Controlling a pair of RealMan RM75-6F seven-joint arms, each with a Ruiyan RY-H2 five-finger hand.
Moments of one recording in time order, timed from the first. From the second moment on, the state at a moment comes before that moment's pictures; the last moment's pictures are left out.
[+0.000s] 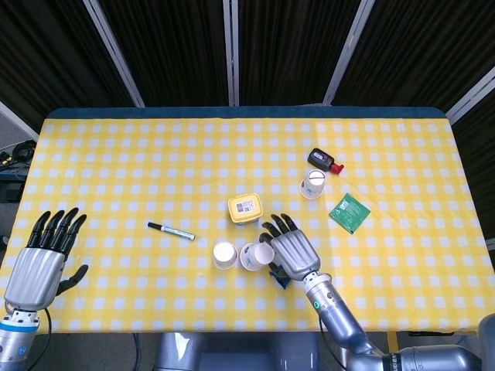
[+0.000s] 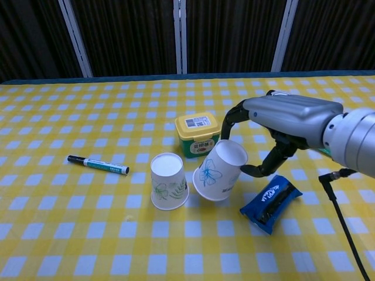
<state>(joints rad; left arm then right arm) -0.13 -1.12 0.02 -1.87 1.64 1.56 0.41 0.68 -1.54 0.14 -1.95 -0.95 1.17 -0.75</state>
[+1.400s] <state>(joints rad) -0.12 -1.11 0.00 -1.88 1.64 1.52 0.40 0.73 -1.67 0.12 -1.82 -0.94 1.20 -0.77</state>
